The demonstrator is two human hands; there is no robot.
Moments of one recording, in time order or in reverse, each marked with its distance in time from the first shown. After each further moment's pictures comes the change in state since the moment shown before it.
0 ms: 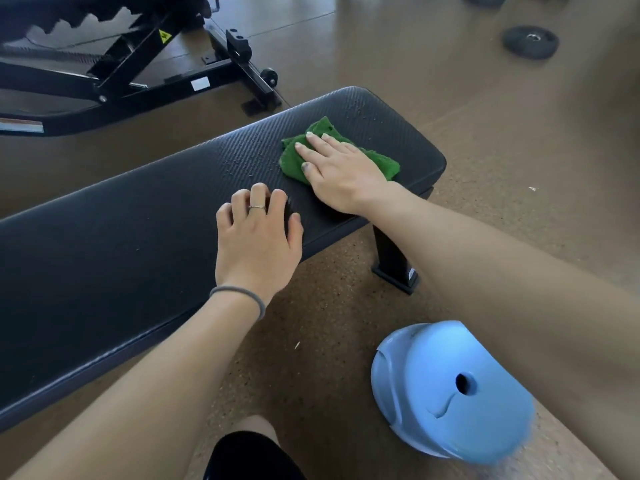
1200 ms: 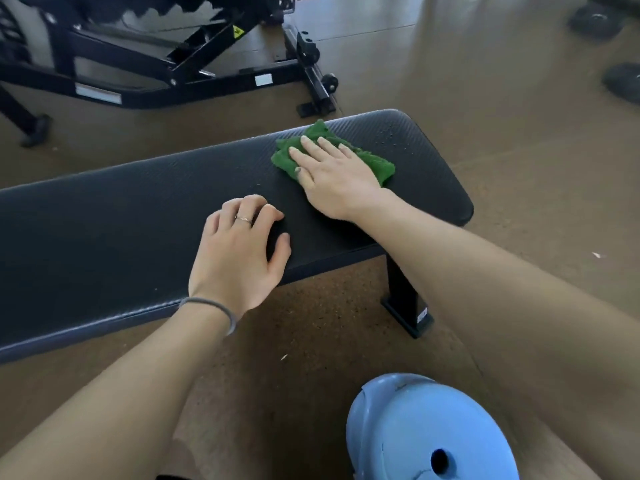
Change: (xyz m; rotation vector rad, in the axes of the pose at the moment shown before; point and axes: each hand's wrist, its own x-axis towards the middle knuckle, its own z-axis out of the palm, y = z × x) left_hand 0.000 0.005 0.004 -0.050 0.074 -0.109; right_hand 0.050 0.007 -0.007 -0.078 -0.063 -0.238
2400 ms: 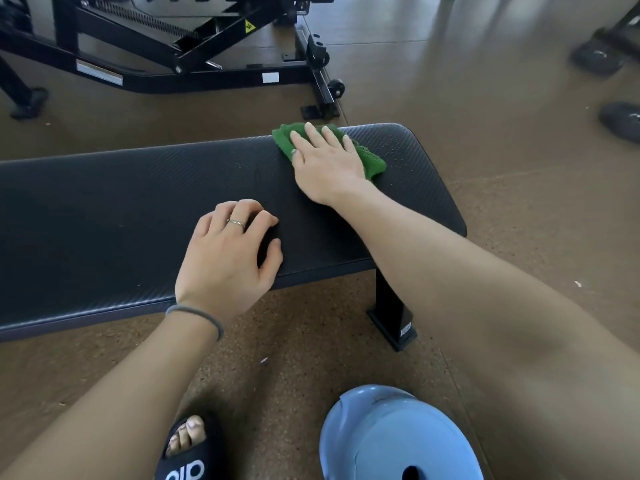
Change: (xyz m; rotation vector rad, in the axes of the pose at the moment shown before) left_hand -0.003 0.005 -0.002 -0.030 0.049 -0.006; right_hand 0.043 0.004 -0.002 -0.005 0.032 0.110
